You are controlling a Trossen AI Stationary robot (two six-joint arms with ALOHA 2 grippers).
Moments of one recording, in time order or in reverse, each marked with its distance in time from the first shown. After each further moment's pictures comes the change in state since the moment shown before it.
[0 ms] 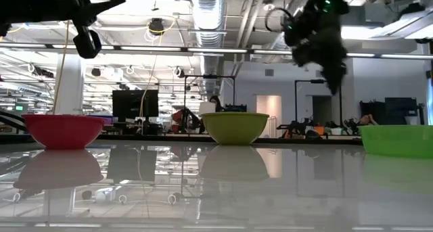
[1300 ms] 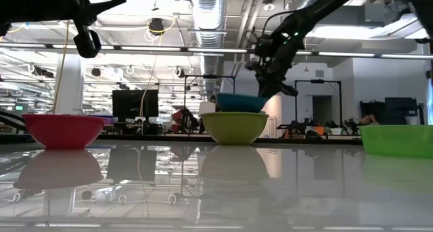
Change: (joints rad) left arm 0.000 -0.001 0.000 0.013 -0.028 -0.006; right arm -0.159 0.414 0.362 0.534 -0.064 0.445
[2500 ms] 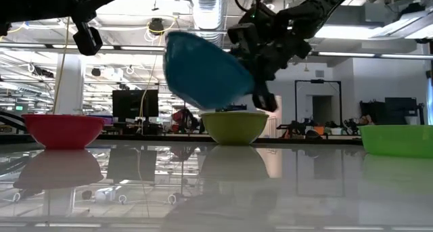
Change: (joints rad) left arm 0.000 0.000 0.000 0.009 0.071 0.001; right arm 0.525 -0.161 -0.521 0.756 -0.241 0.291
